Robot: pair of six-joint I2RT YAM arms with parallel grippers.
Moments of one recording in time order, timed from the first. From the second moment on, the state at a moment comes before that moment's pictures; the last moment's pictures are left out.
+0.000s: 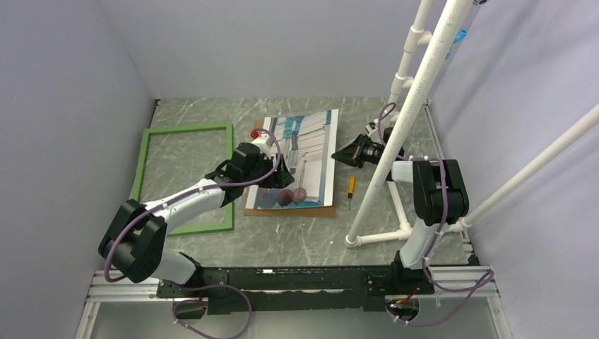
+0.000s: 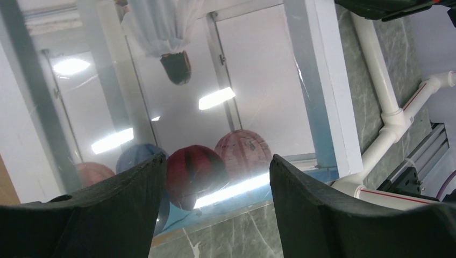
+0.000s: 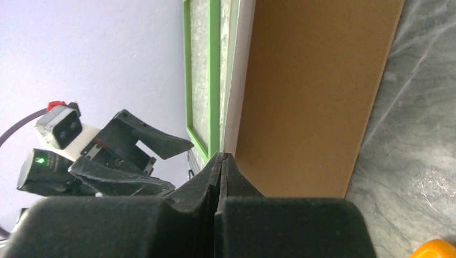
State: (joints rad) left arm -0.60 1.41 0.81 0.05 0.18 -0.51; right arm 0.06 1.82 0.87 0.46 -0.94 0.92
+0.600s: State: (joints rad) left arm -0.60 1.37 0.82 0.00 0.19 -0.52; right arm -0.03 1.63 0.90 0.23 -0.94 0.84
